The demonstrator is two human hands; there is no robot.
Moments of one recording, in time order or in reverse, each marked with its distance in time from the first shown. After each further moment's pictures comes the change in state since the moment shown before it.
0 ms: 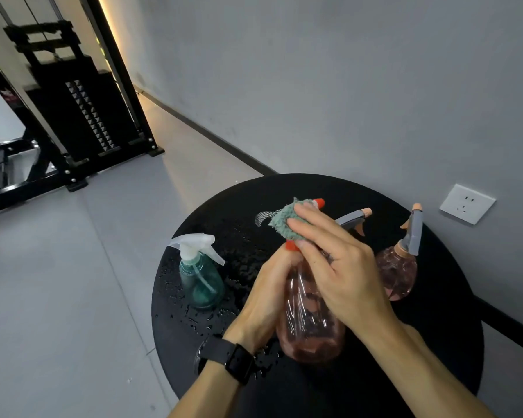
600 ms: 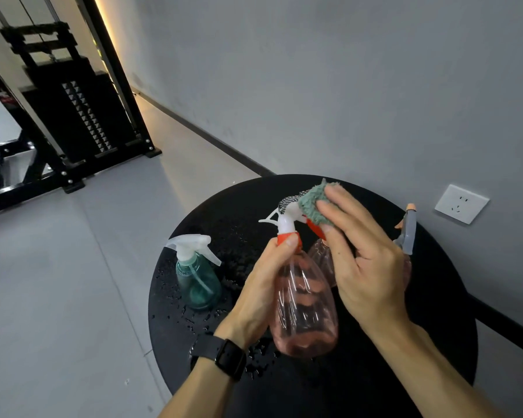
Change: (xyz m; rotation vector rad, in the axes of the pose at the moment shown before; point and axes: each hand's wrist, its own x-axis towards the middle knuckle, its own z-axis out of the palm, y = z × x) left_hand 0.000 0.009 0.000 -0.104 -0.009 -0.001; right_hand 0.001 -0.001 -0.019 -0.105 0.253 -0.137
